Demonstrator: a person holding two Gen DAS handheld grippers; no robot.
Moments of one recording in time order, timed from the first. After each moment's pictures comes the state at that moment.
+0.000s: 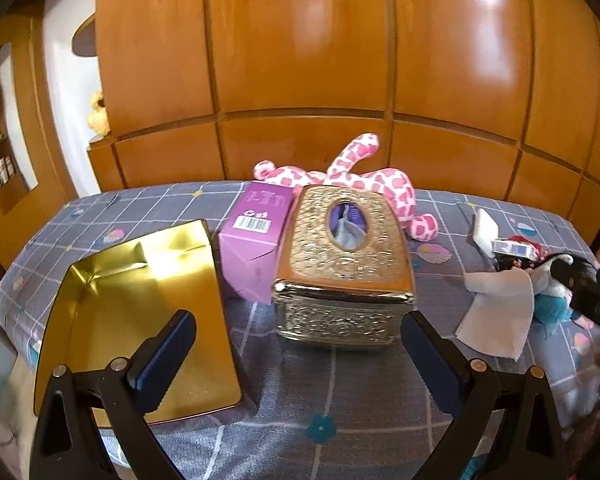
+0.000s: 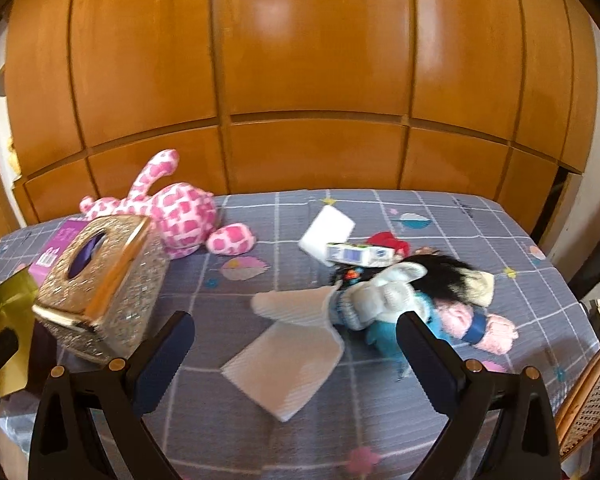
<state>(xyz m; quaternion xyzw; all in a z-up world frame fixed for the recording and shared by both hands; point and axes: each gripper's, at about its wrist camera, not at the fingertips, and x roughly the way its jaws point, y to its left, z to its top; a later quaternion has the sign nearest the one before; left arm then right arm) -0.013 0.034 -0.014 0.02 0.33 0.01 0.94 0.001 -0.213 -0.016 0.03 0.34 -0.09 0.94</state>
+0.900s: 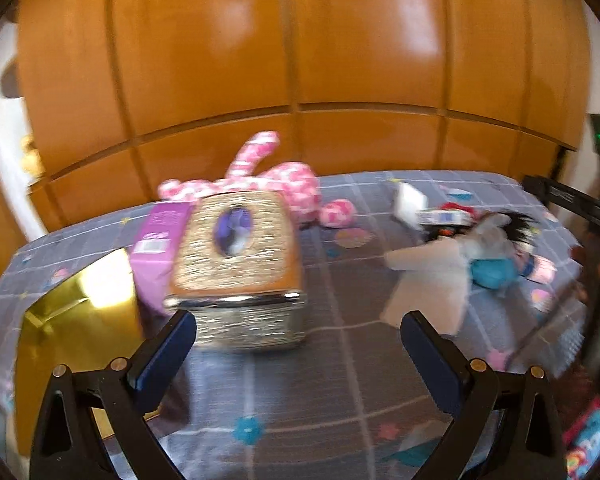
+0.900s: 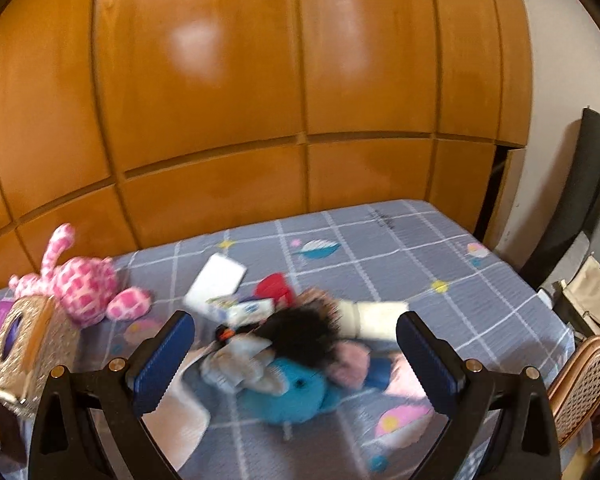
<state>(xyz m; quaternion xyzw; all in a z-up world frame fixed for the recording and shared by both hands) -0.017 -0.034 -0.010 0.07 0.34 -0.12 0.93 0.012 -0.331 -0.001 0.08 0.29 -0.20 0.93</state>
